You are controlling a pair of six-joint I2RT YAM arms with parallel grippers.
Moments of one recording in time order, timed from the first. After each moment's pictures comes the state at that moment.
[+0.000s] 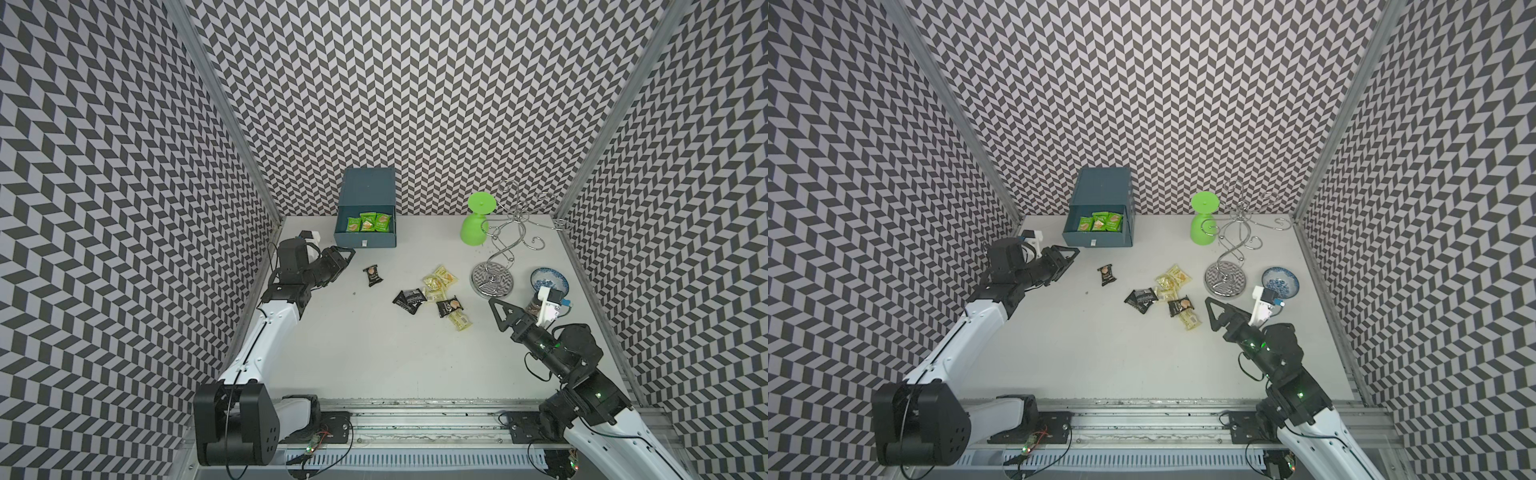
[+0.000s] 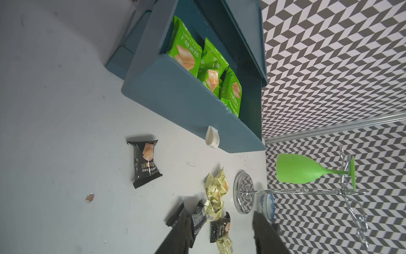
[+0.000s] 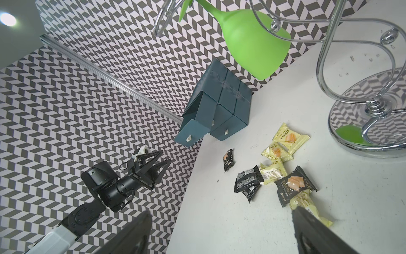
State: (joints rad) left arm -0.01 1.26 0.90 -0.11 0.60 -0.86; right arm 0.49 0.35 0.36 -0.13 -0.08 0.90
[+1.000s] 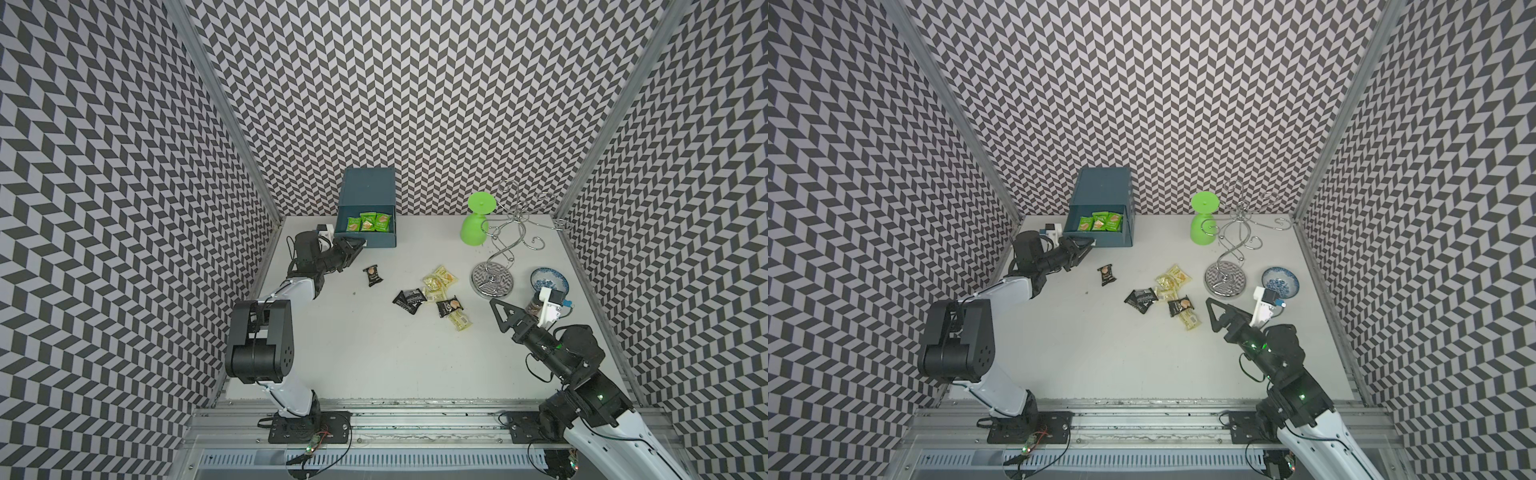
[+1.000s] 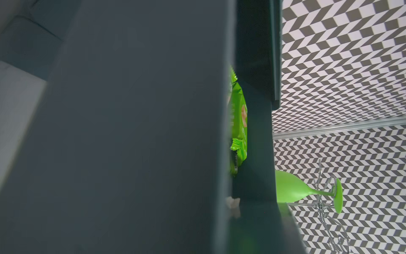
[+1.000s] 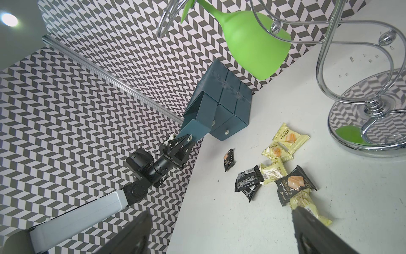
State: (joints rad) left arm 0.00 1.69 0.97 0.42 0.76 -1.05; right arm 0.49 0.33 0.37 -0.15 -0.07 0.90
